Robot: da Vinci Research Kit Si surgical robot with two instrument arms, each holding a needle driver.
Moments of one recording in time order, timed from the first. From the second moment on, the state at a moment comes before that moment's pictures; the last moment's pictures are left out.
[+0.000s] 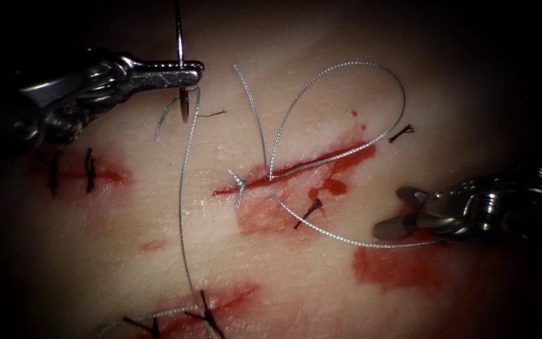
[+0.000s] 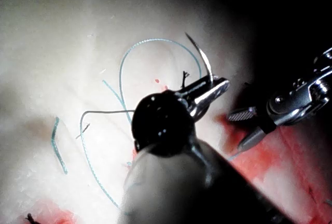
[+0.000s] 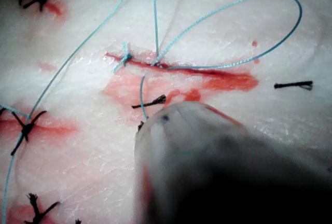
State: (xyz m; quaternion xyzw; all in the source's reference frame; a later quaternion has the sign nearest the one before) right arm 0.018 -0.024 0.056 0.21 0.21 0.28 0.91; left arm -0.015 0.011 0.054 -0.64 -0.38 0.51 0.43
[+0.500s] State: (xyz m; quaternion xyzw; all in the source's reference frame) right arm 0.023 -0.028 0.063 0.24 0.20 0.23 0.92; left arm -0.015 0.011 0.054 -0.64 -0.38 0.51 0.43
